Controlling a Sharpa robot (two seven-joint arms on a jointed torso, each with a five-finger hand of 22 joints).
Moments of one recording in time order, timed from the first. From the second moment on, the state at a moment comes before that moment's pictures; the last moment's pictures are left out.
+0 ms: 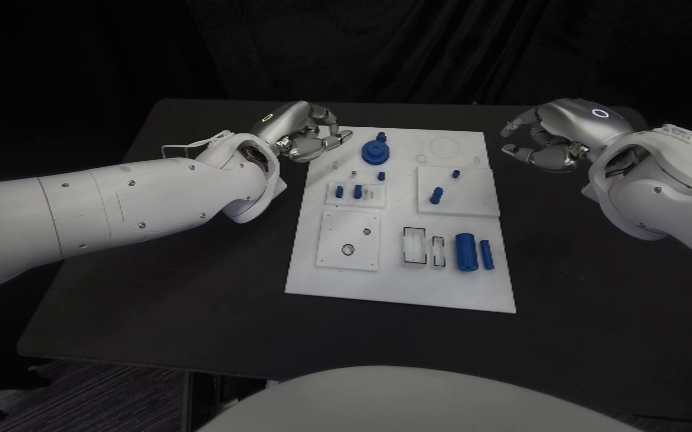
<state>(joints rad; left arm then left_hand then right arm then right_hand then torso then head) 1.27 -0.81 -0.21 1.43 -1.13 -0.65 0.04 1.14 0.01 0.03 0.29 0.44 0.70 0.10 0.39 1.31 1.47 0.02 1.54 1.31 1.47 -0.02 1.57 1.31 0.06 1.34 0.08 1.28 1.31 1.39 -0.96 -0.25 1.51 -1.57 -0.43 -0.15 1.36 -0.03 0.28 0.15 0.28 0.84 0.14 0.07 0.36 1.47 0.04 1.57 1.31 1.47 -0.02 1.57 1.31 0.06 1.41 0.10 1.20 1.31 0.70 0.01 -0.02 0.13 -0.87</state>
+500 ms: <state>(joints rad) 1.27 -0.73 -0.21 1.33 -1.16 -0.67 0.29 1.53 -0.03 0.28 0.24 0.45 0.62 0.16 0.33 1.13 0.89 0.09 0.90 1.19 1.13 0.04 1.40 1.23 0.11 1.00 0.13 1.03 1.31 1.39 -0.97 -0.25 1.52 -1.57 -0.43 -0.15 1.36 -0.03 0.28 0.15 0.28 0.84 0.14 0.07 0.36 1.47 0.04 1.57 1.31 1.47 -0.02 1.57 1.31 0.06 1.41 0.10 1.20 1.31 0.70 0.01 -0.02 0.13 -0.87</state>
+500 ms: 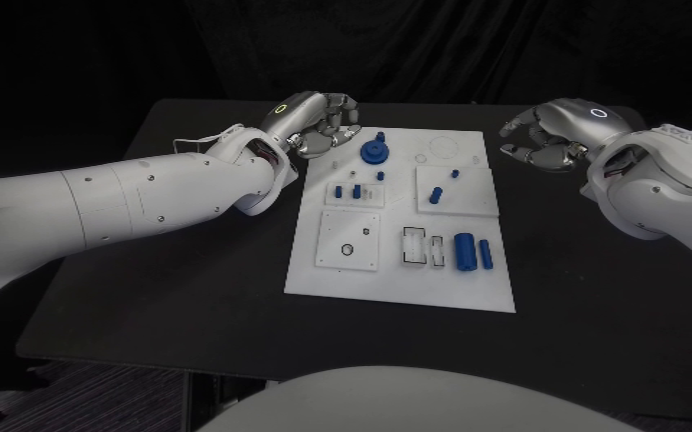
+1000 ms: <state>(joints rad) 1.27 -0.59 -0.21 1.22 -1.41 -0.39 0.30 1.59 -0.21 0.42 0.15 0.44 0.76 0.03 0.07 0.59 0.73 0.06 0.23 0.49 1.30 -0.02 1.29 1.04 0.09 1.32 0.09 1.28 1.31 1.39 -0.97 -0.25 1.52 -1.57 -0.44 -0.14 1.36 -0.03 0.28 0.15 0.28 0.84 0.14 0.07 0.35 1.47 0.04 1.57 1.31 1.47 -0.02 1.57 1.31 0.06 1.41 0.10 1.20 1.31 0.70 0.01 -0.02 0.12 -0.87</state>
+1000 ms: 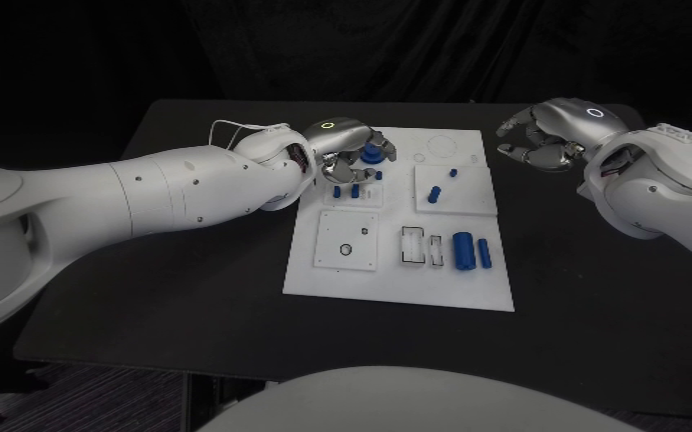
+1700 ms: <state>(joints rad) 1.29 -0.54 -0.21 1.19 -1.59 -0.37 0.23 1.58 -0.20 0.36 0.12 0.25 0.79 0.01 0.07 0.51 0.75 0.08 0.25 0.44 1.32 -0.01 1.30 1.06 0.09 1.35 0.10 1.28 1.31 1.39 -0.97 -0.25 1.53 -1.57 -0.44 -0.14 1.36 -0.03 0.28 0.15 0.28 0.84 0.14 0.07 0.35 1.47 0.04 1.57 1.31 1.47 -0.02 1.57 1.31 0.06 1.41 0.10 1.20 1.31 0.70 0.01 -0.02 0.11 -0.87</state>
